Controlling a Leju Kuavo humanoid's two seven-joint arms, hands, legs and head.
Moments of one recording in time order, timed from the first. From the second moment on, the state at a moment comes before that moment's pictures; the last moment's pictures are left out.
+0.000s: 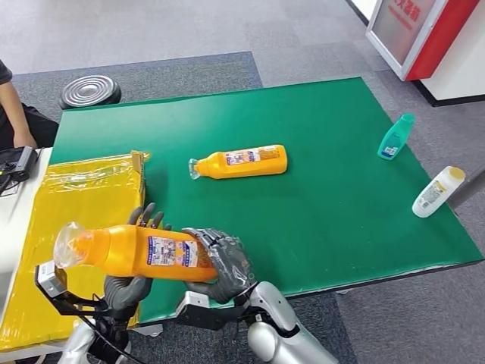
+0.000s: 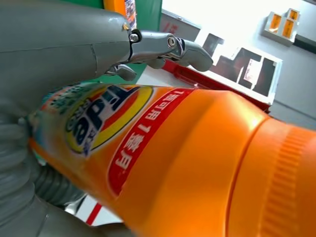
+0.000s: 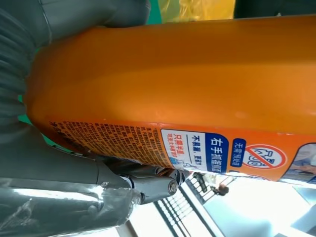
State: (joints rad) left arm 0.00 -0.03 -0.28 -1.40 0.42 -0.60 -0.39; right arm -0.19 0.16 0.62 -1.14 0.73 -0.41 -0.30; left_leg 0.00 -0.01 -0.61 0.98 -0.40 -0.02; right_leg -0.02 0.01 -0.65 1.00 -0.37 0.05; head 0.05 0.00
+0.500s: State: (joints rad) left arm 0.02 -0.07 -0.24 -1.40 0.44 -0.59 -0.39; right arm -0.18 0.14 0.64 -1.14 0.71 -0.42 -0.30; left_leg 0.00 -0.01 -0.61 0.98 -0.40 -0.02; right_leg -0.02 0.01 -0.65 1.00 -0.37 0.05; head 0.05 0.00
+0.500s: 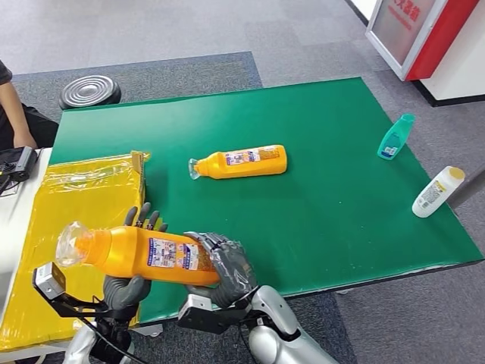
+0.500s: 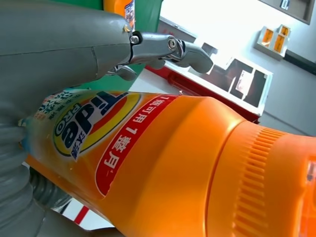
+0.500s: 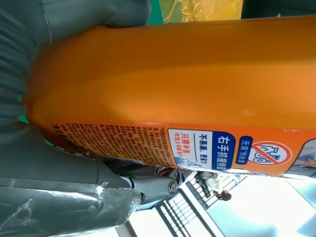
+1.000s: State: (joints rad) left arm 0.02 -0.06 -0.25 -1.40 0.28 -0.58 -0.47; right arm -0.18 0.14 0.66 -1.12 0.72 -0.41 -0.30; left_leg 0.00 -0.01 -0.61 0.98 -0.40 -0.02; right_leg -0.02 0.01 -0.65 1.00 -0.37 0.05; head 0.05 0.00
